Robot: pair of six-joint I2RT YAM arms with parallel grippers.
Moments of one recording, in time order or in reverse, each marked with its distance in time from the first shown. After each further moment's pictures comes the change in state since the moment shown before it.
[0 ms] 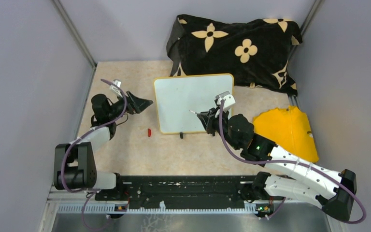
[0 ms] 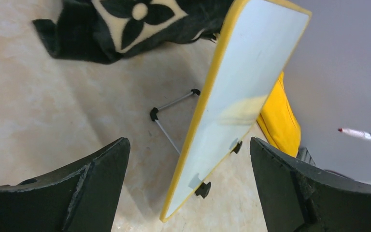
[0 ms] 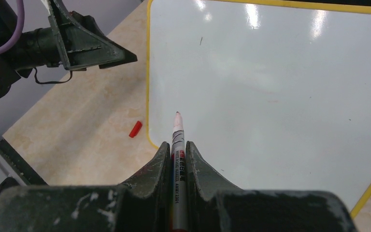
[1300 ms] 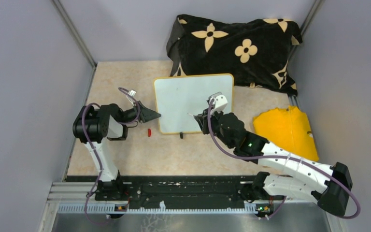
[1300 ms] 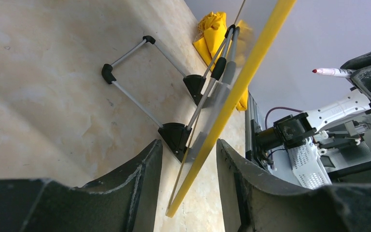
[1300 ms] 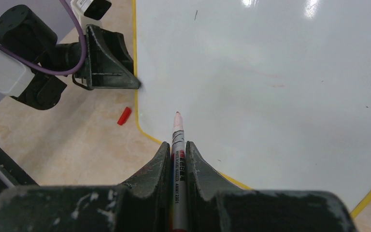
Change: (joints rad) left arm -0.044 0.638 -0.014 0.909 0.386 -0.351; right arm 0.000 0.087 0.002 -0.009 0.017 0.015
